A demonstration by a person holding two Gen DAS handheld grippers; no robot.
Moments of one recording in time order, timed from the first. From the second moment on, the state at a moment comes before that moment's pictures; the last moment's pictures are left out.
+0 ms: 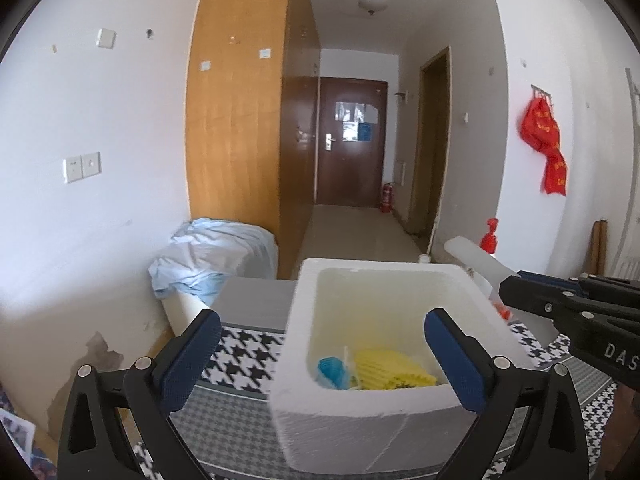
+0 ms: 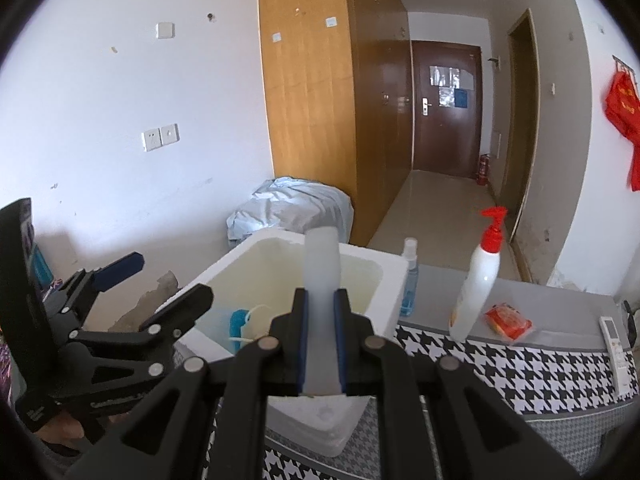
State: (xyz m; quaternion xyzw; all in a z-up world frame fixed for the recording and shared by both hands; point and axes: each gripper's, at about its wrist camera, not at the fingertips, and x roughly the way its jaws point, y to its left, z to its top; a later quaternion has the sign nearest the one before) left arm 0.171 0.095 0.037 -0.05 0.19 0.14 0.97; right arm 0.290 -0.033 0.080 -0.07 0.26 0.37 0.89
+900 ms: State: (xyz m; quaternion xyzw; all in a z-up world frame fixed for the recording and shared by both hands) left arm 0.148 0.114 0.041 -0.05 0.17 0.18 0.97; right arm 0.294 -0.022 0.080 -0.07 0.27 0.38 0.88
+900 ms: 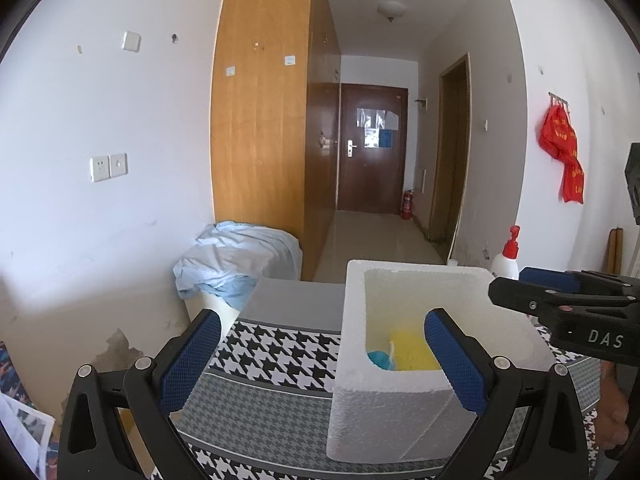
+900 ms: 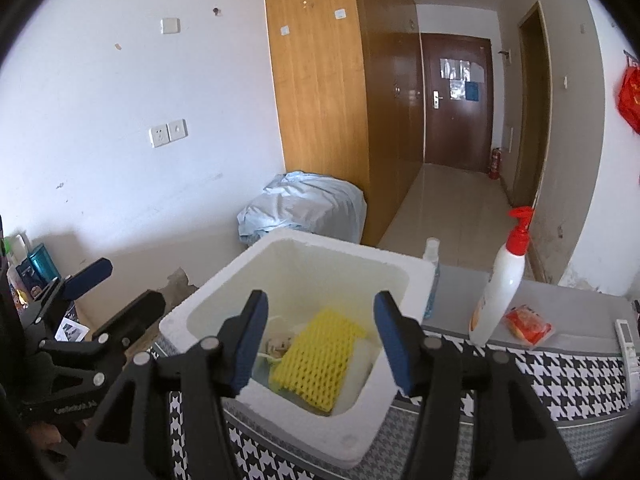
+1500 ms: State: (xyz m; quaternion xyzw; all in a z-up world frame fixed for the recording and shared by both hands) left arm 0.141 0.085 0.050 -0.03 0.16 0.13 0.98; right arm 0.258 -0.077 0.084 -0.06 0.22 0.35 0.91
